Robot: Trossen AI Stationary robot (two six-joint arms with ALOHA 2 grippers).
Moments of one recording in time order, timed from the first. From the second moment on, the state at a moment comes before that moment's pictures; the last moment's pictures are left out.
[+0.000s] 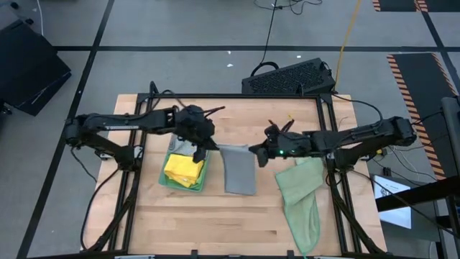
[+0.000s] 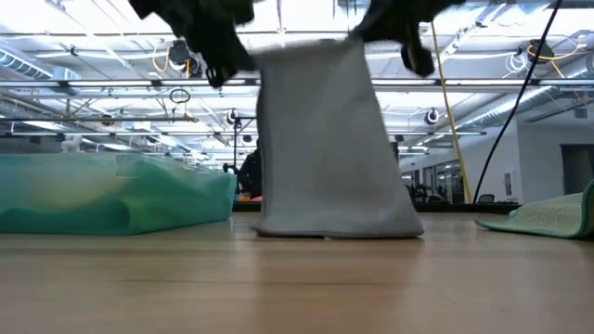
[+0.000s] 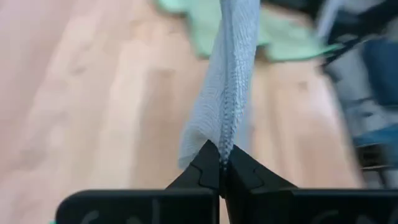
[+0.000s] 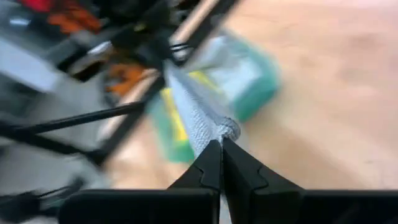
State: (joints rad) left arm 0.19 1.35 1.07 -0.45 0.36 -0.09; right arm 0.12 1.25 0.91 -0.14 0.25 0.94
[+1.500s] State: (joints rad) left arm 0.18 1.56 1.07 -0.44 0.22 0.02; right arm -0.23 1.36 0.65 0.19 -0.13 0.53
